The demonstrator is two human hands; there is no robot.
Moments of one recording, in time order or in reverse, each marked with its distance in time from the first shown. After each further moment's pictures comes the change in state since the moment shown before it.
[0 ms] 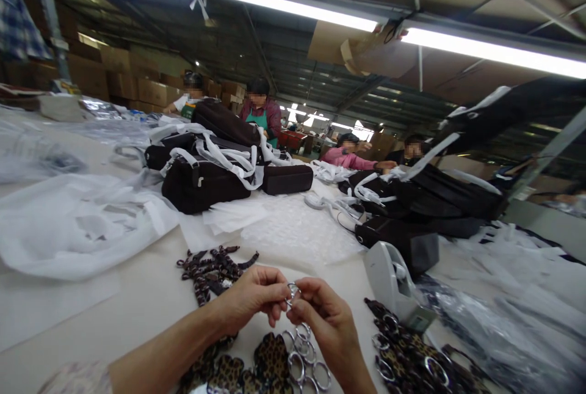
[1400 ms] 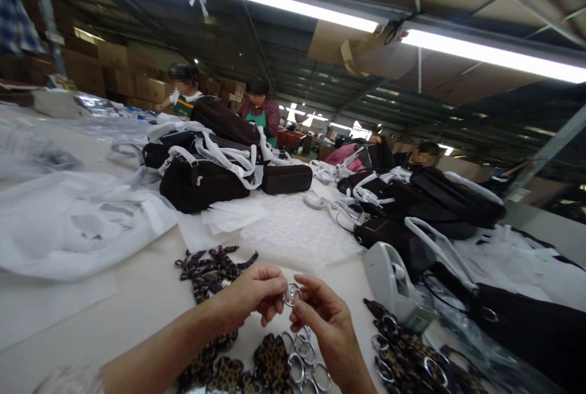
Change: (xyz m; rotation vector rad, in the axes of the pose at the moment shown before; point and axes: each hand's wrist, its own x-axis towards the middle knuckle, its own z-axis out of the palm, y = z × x) left_hand -0.002 0.014 0.001 0.080 -0.023 -0.036; right_hand -0.001 -0.002 0.005 0.178 0.060 0.072
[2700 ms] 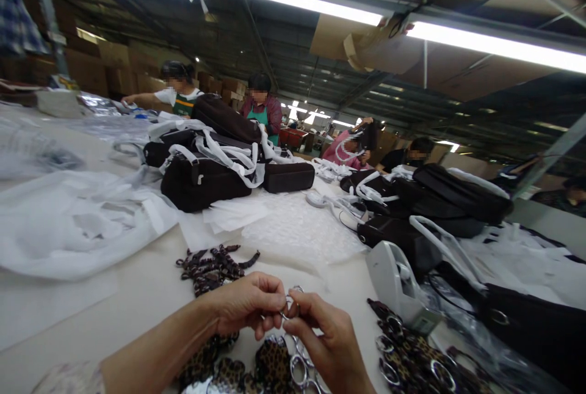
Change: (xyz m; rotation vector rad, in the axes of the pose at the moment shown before) left_hand -0.002 -0.006 -0.013 -0.092 -0.129 -0.215; right_hand -0.005 -0.007 0.001 -0.641 -0.171 -0.371
